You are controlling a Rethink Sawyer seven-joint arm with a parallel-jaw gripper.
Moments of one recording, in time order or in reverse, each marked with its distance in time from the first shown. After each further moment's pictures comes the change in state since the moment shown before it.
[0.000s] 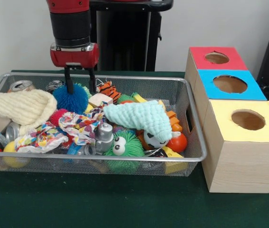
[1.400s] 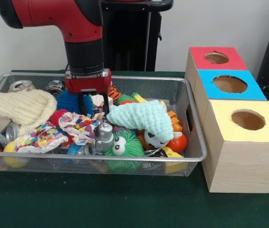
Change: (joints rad) arm 0.062 0.152 0.012 -0.115 -0.139 -0.062 0.000
